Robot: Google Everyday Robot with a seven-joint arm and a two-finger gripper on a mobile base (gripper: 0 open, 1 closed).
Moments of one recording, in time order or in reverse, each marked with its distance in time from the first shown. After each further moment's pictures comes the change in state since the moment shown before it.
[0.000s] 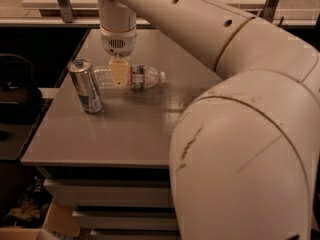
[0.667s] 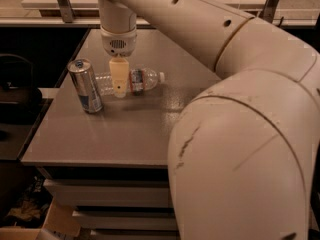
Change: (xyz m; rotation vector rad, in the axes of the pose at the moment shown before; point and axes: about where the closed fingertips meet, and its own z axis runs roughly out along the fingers) arm 0.001 0.000 0.002 -0.007 0.002 -0.017
